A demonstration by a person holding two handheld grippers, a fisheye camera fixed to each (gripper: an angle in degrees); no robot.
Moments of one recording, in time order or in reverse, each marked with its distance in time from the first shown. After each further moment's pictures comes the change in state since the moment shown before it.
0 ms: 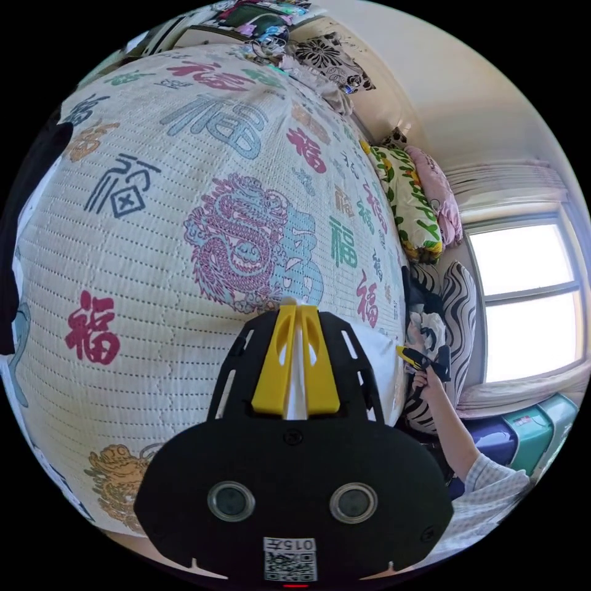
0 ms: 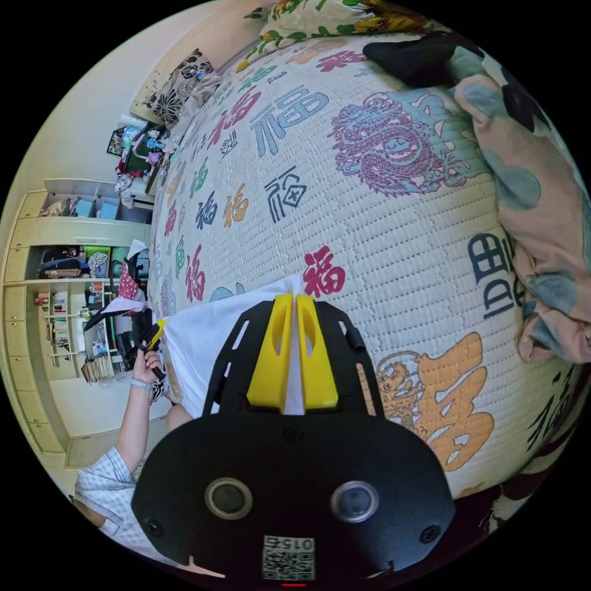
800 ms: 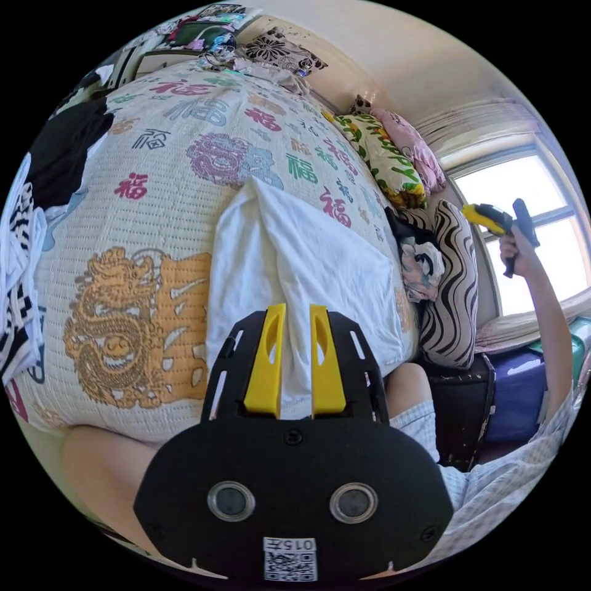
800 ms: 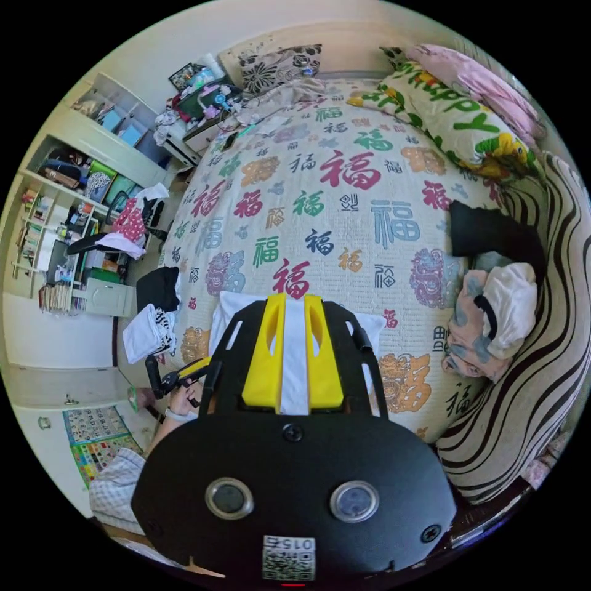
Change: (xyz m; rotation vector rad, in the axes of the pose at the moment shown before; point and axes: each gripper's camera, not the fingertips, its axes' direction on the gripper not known) left arm 0.092 0.211 -0.043 -0.058 -0.056 0.175; right arm -0.321 0.015 -0.021 0.023 0.264 -0.363
